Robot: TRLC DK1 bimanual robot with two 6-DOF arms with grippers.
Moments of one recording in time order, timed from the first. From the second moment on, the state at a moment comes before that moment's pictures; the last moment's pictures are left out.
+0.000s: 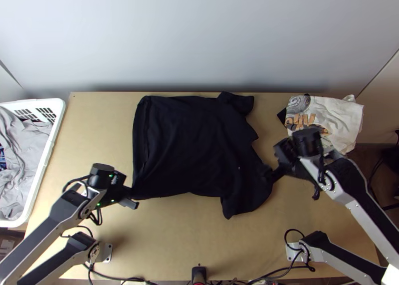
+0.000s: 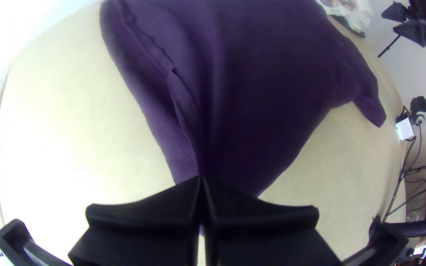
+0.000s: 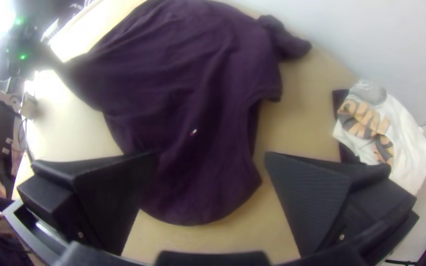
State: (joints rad) left arm -0.38 0.88 0.56 -0.66 0.09 0.02; right arm 0.44 1.07 1.04 -0.89 -0.10 -0.14
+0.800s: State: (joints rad) left arm -0.19 0.85 0.59 -0.81 0.11 0.19; right arm 0.76 1.12 0.80 -0.93 -0.12 -0.26
